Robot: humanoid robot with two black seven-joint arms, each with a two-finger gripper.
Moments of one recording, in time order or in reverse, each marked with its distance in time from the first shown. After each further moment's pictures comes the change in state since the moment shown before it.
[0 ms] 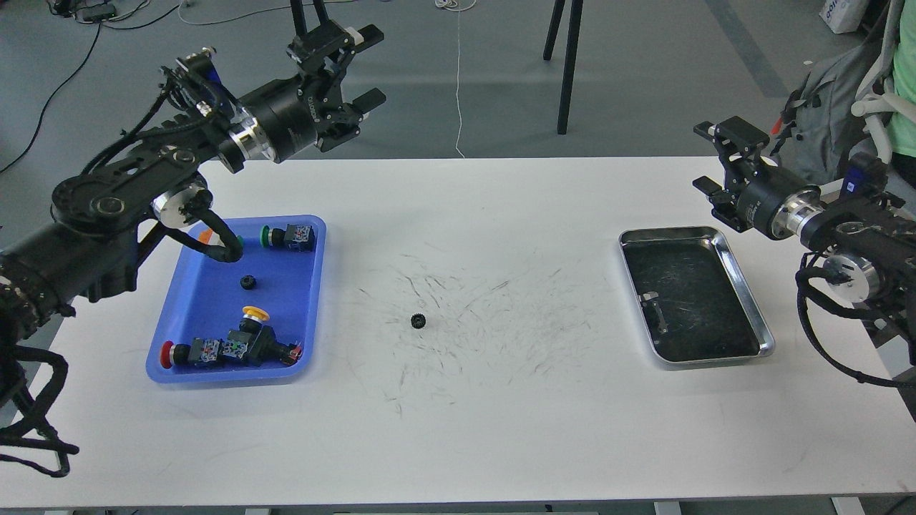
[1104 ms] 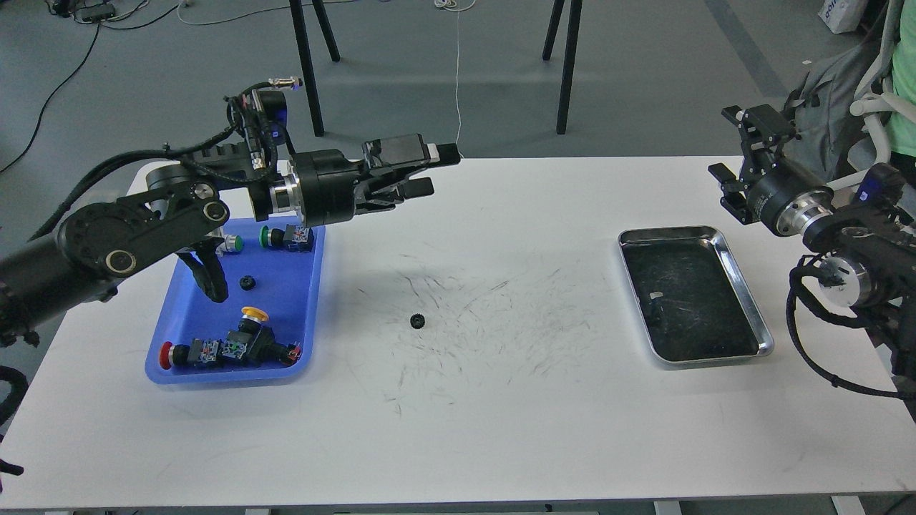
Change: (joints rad) left arm 0.010 0.086 0.120 -0.351 0.539 0.000 0.000; right arm -0.102 0.012 0.239 0.024 0.002 -0.072 0.005
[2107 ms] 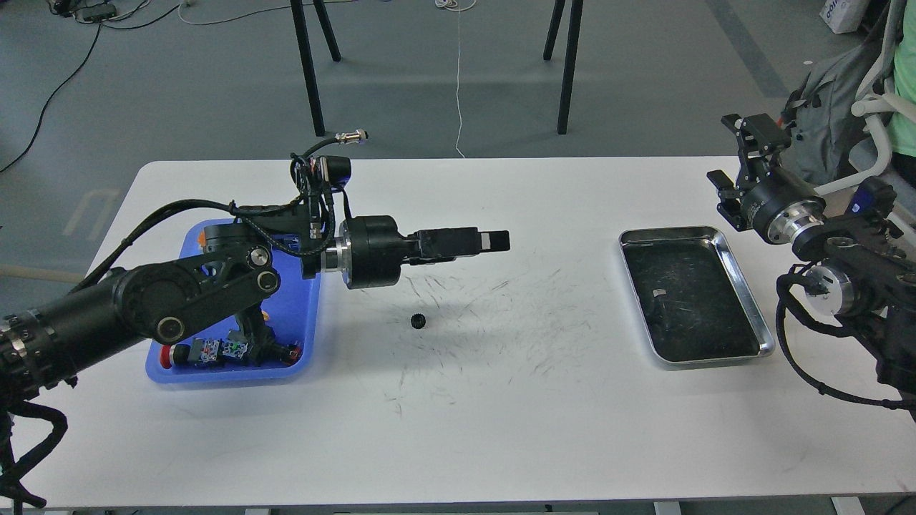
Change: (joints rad) left arm 0.125 -0.070 -0.023 -0.109 0.163 0.088 0.000; right arm -0.024 0.020 0.011 0.004 -0.004 -0.066 0.010
